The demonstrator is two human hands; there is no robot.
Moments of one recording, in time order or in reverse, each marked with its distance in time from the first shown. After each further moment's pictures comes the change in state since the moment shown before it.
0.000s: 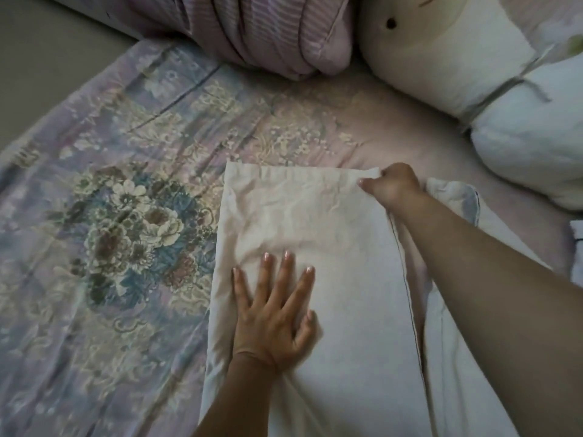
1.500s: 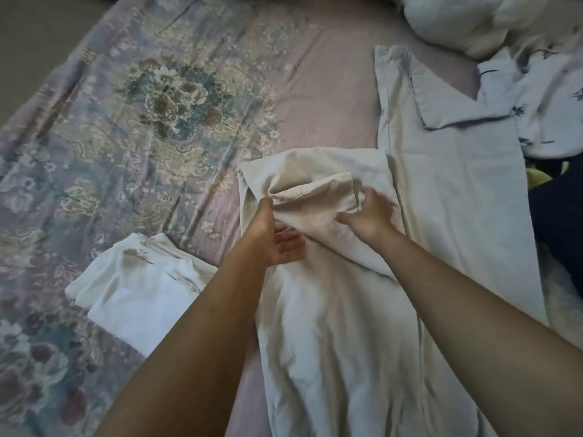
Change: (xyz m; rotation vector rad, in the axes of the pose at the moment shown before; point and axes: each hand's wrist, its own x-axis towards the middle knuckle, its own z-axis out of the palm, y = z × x) left_hand -0.186 0.041 -0.132 -1.688 -0.679 -1.356; right_hand -0.369 0.186 0.039 0.176 -0.092 -0.035
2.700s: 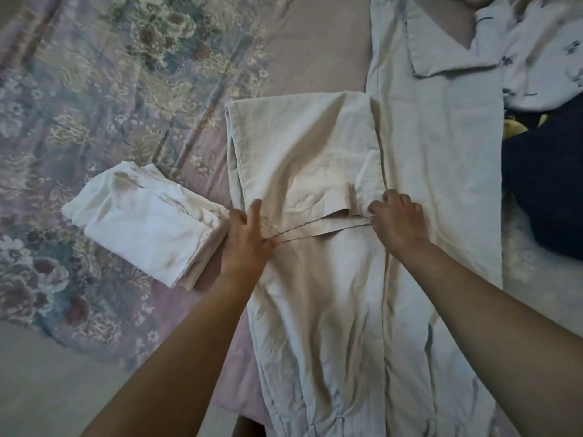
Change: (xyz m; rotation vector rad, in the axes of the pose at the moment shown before) left_hand -0.029 -0.139 -0.061 1.188 0.460 0.955; right_hand -0.094 0.098 -0.051 -0.991 0.013 -0.307
